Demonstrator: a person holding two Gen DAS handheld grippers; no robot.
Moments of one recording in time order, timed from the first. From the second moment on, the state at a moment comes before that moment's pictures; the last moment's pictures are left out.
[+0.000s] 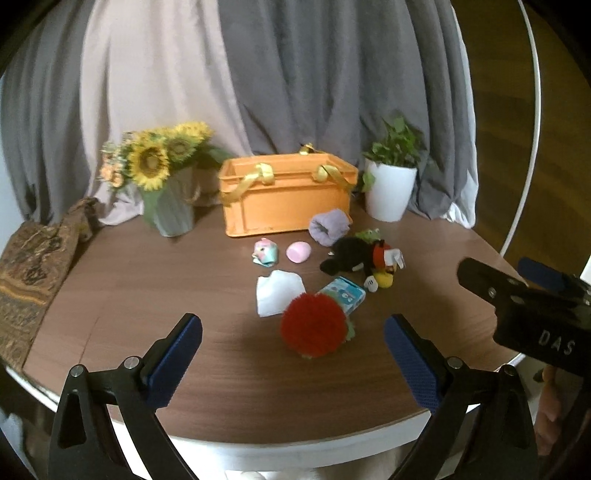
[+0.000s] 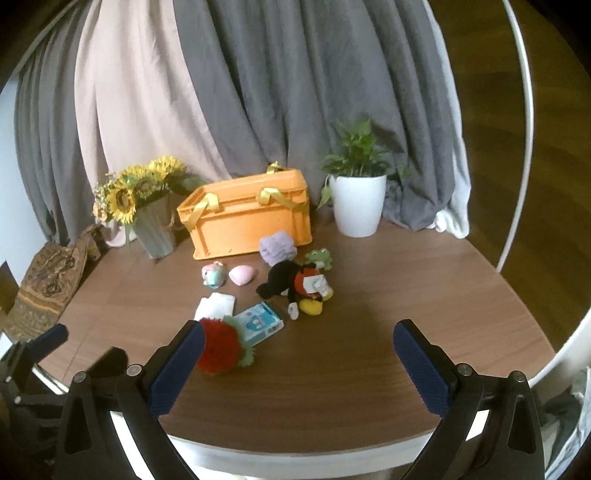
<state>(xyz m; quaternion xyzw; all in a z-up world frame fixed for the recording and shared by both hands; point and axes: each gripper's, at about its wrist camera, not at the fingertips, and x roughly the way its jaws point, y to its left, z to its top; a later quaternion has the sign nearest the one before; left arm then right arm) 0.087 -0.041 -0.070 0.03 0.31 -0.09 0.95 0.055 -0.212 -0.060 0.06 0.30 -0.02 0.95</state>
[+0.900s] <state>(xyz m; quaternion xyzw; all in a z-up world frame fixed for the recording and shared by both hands) 0.167 -0.059 -0.165 0.01 0.35 -0.14 0.93 0.174 -0.185 -0.143 -0.02 0.38 0.09 0.92</state>
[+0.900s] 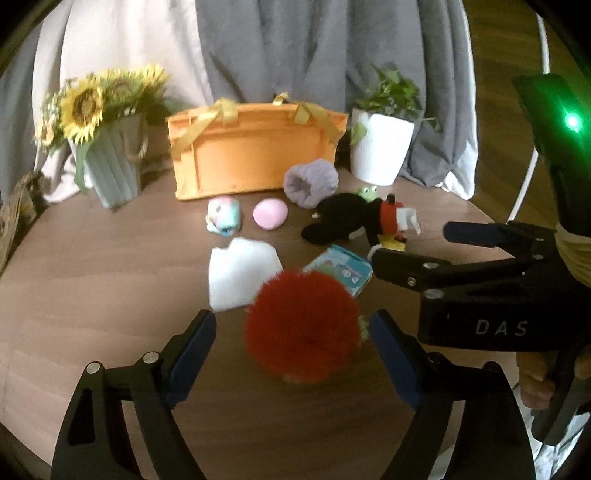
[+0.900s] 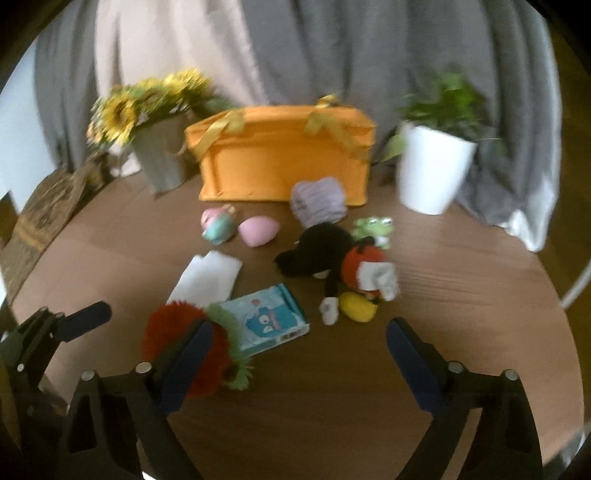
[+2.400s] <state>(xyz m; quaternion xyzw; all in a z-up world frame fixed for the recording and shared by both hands) 0.187 -0.029 -0.186 -0.06 0.36 -0.04 0.93 0.223 -0.155 -0.201 -0.09 0.41 0.19 0.89</state>
